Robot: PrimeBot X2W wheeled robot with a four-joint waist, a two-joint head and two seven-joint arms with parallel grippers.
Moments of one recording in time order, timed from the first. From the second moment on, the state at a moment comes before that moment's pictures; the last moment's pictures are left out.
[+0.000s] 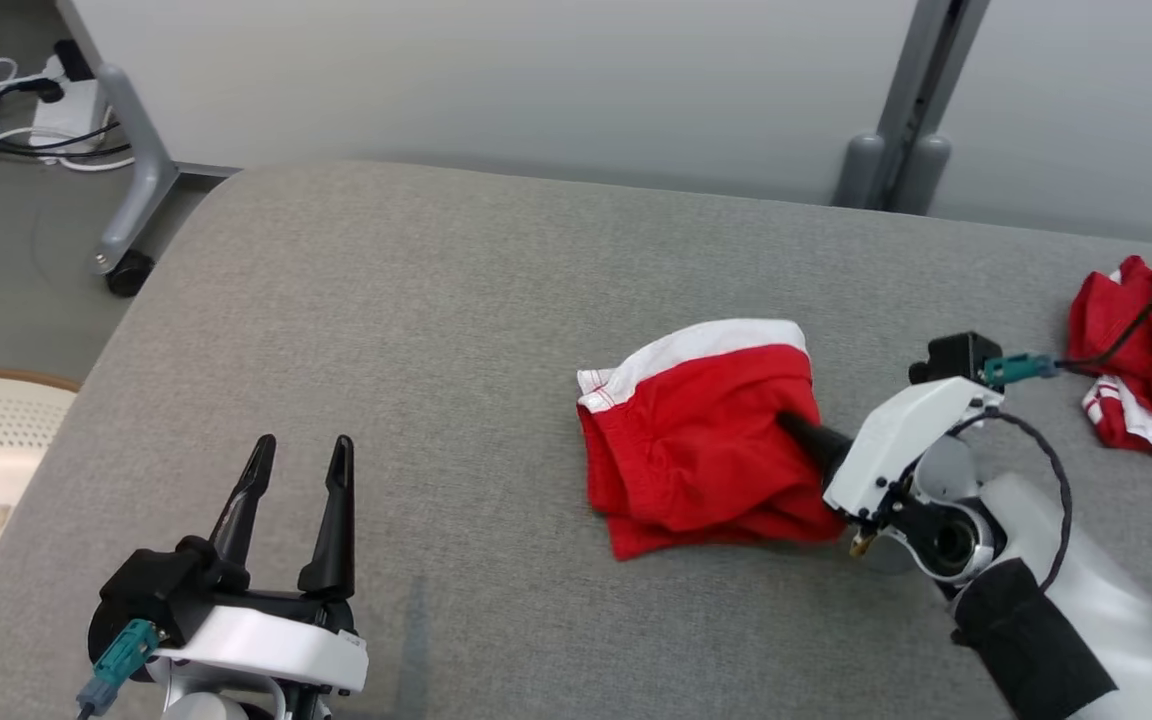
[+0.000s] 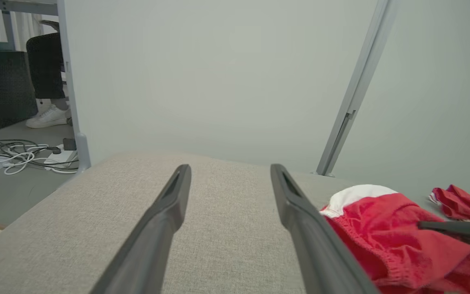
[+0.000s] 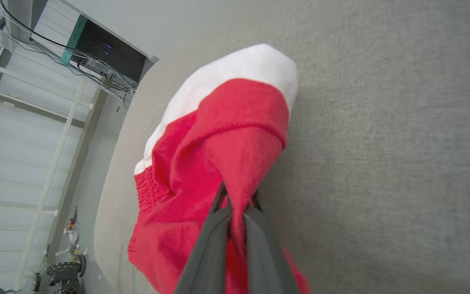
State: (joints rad) left arm -0.08 0.05 -0.05 0.21 -0.29 -0.12 -0.26; right arm -0.66 -0.10 0.47 0.89 1.07 0.13 0.29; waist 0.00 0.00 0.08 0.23
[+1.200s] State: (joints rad) left arm -0.23 0.08 -0.11 0.20 -0.26 -0.13 -0.26; right arm -1.10 -0.69 0.76 0.60 1.22 0.13 0.32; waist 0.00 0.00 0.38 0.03
